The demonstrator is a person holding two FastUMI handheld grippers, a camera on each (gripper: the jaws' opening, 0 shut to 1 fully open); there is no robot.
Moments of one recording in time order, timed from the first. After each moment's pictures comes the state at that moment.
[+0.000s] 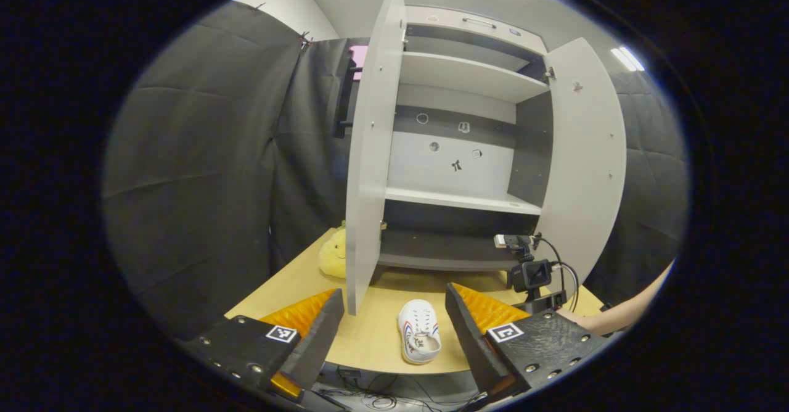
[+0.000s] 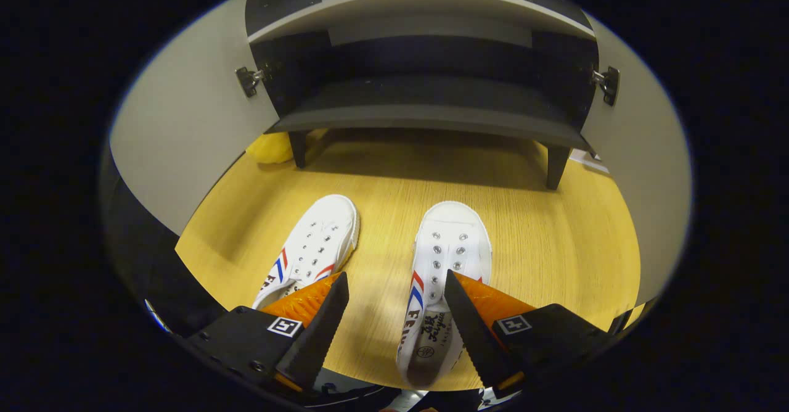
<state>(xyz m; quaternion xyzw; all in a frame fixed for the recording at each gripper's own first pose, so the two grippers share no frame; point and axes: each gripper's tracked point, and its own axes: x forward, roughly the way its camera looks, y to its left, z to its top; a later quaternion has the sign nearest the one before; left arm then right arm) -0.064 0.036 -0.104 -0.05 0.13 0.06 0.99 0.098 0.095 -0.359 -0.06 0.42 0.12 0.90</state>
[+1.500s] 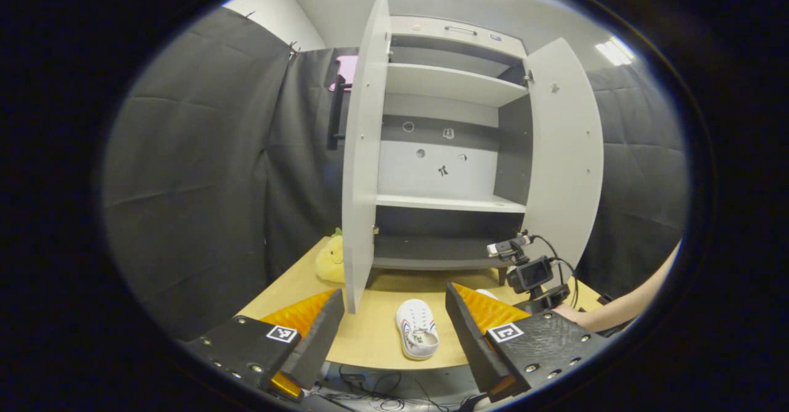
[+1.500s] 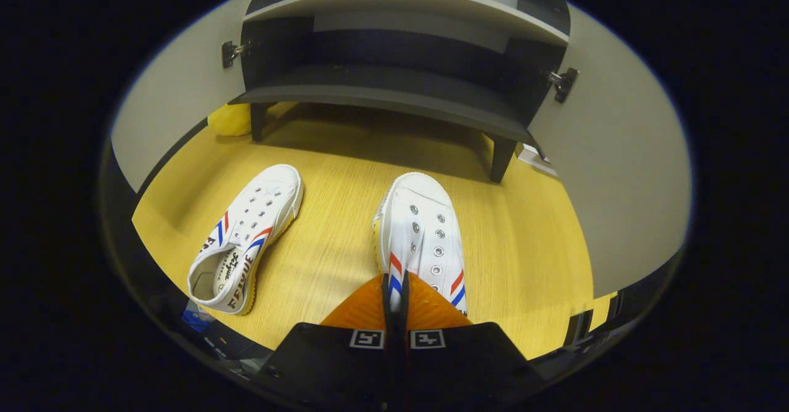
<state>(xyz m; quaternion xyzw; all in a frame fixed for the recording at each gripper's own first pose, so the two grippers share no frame) -0.091 0.014 -0.094 -0.02 0.11 0.02 0.99 0.076 0.028 -0.333 -0.15 0.38 0.04 0.91</state>
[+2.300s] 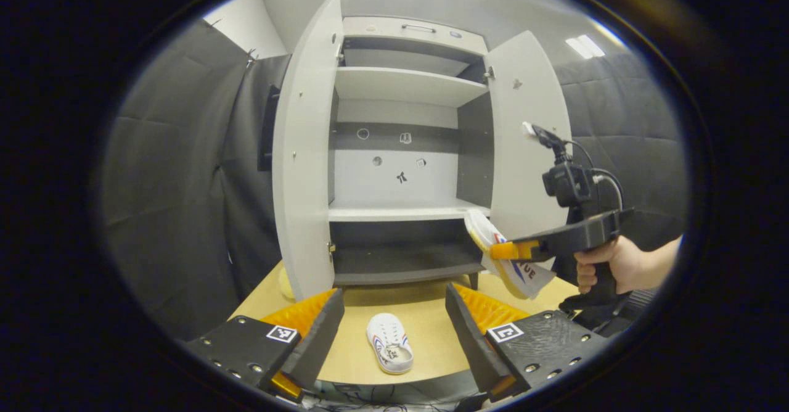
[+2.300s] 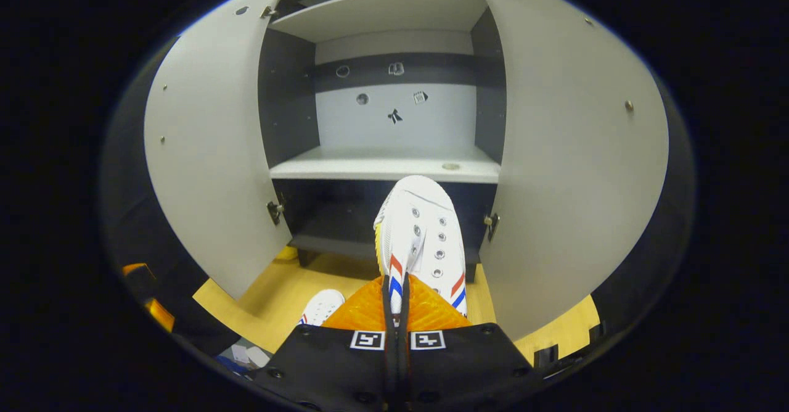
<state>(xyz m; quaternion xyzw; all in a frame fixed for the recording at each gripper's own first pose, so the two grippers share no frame) -0.049 -0.035 -0.069 0.01 0.09 -0.06 0.99 0.066 0.064 -0.078 -0.06 0.16 0.09 0.98</state>
